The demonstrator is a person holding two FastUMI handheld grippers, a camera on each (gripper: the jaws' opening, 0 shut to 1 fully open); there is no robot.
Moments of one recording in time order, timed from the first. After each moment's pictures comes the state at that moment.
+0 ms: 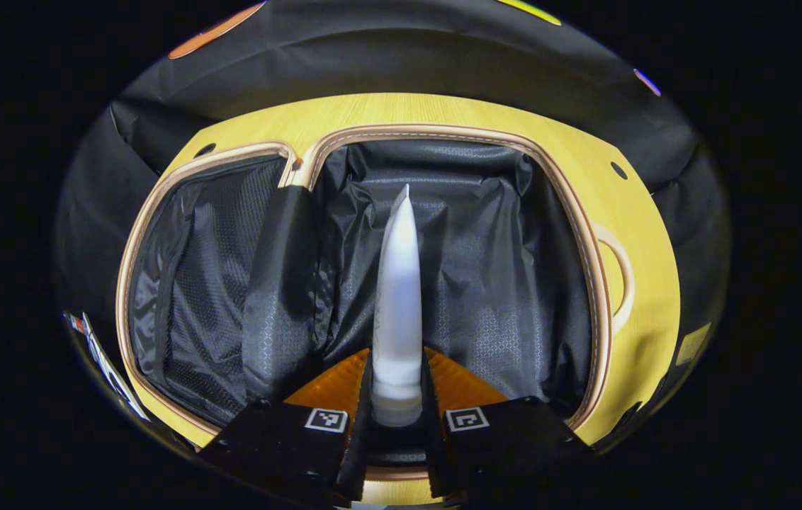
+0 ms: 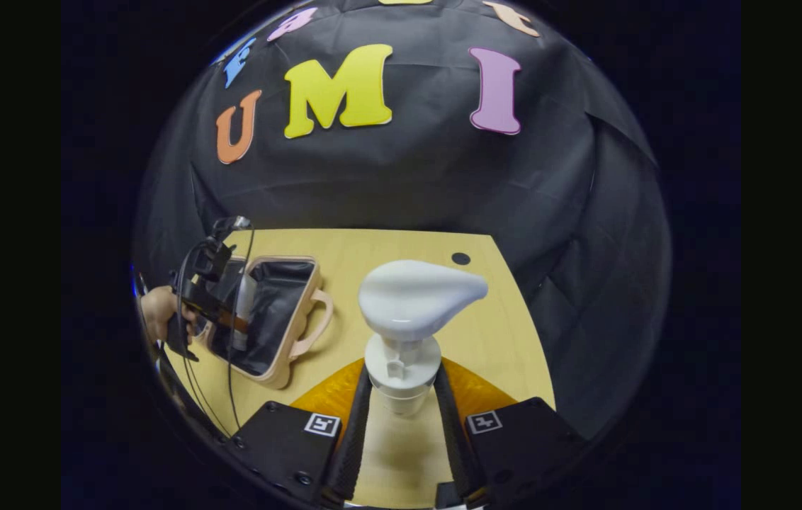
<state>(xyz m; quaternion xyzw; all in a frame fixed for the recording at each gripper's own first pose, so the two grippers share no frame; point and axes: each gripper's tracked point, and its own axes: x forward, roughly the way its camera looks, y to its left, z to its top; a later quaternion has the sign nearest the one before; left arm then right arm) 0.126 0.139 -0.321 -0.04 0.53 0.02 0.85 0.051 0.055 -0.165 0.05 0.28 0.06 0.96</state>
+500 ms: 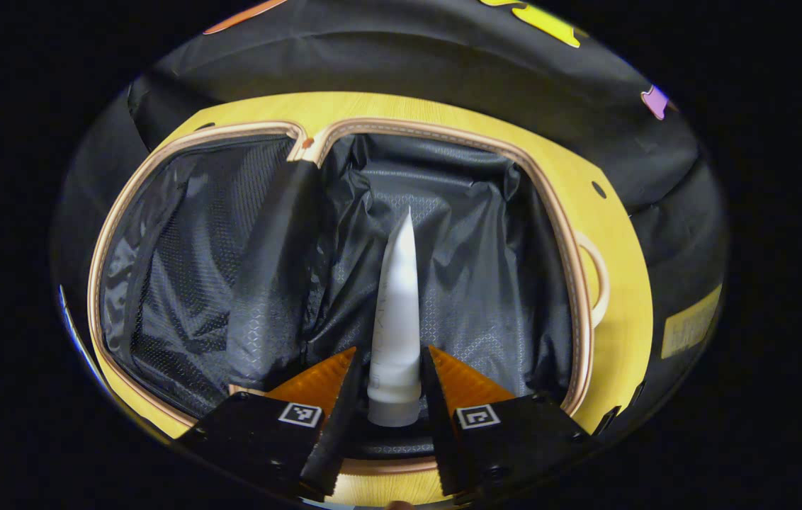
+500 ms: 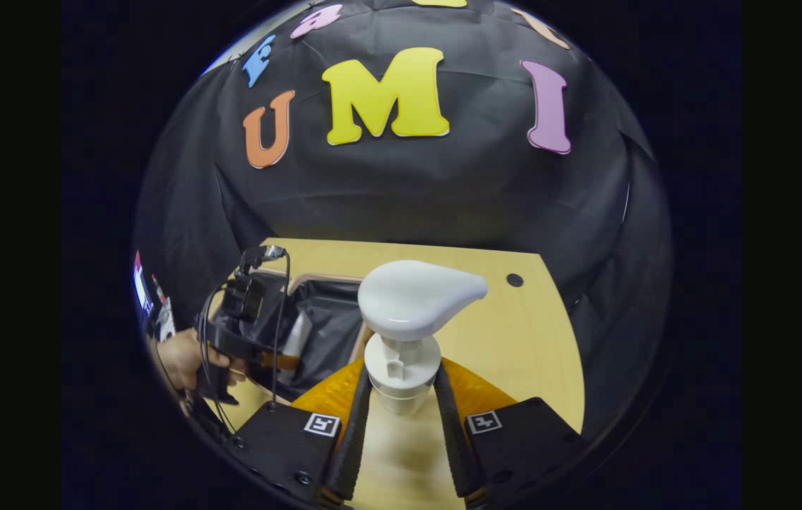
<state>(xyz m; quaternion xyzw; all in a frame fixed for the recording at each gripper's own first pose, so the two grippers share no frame) 0.112 0.132 -0.306 -0.10 0.48 -0.02 0.87 0.087 0.160 -0.121 0.07 0.26 0.15 0.95</state>
